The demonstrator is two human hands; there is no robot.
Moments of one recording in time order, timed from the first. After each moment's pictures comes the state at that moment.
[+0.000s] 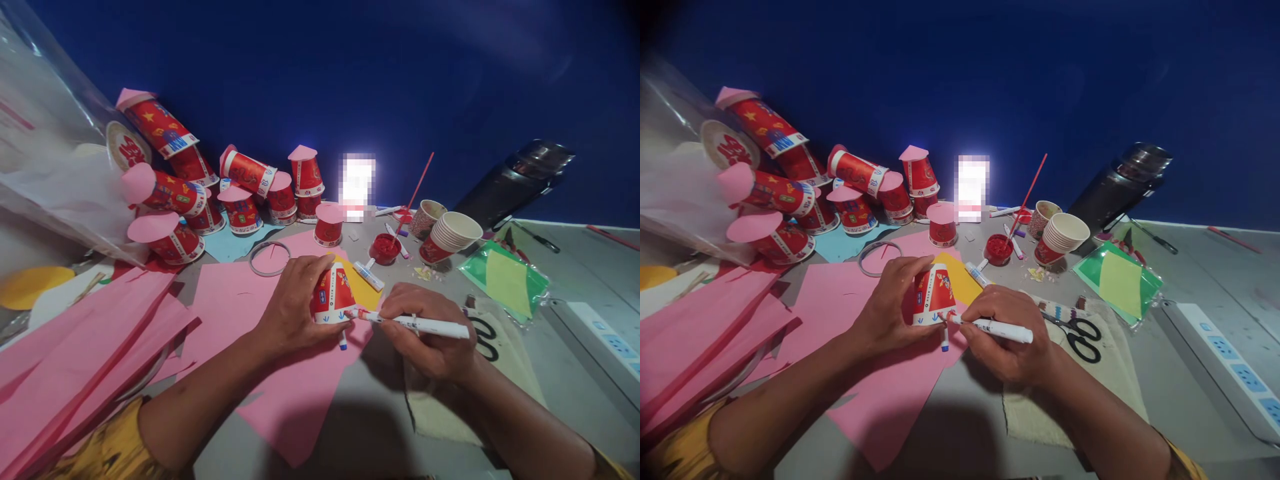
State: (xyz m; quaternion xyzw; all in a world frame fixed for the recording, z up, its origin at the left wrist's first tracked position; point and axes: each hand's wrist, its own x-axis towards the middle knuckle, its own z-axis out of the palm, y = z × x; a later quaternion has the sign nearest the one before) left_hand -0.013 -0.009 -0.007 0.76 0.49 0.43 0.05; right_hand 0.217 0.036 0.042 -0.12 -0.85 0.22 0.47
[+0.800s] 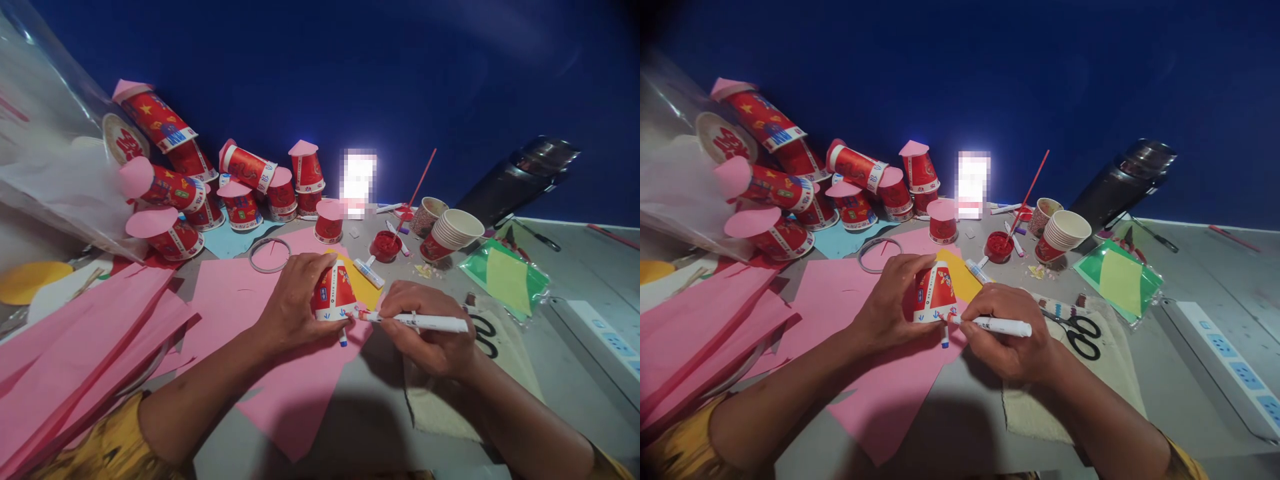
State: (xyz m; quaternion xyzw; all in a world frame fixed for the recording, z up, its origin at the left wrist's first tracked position) left_hand -0.013 -0.009 -0.007 0.76 0.48 0.43 0.05; right_hand 0.218 0.037 0.042 -0.13 -0.86 0.23 0.44
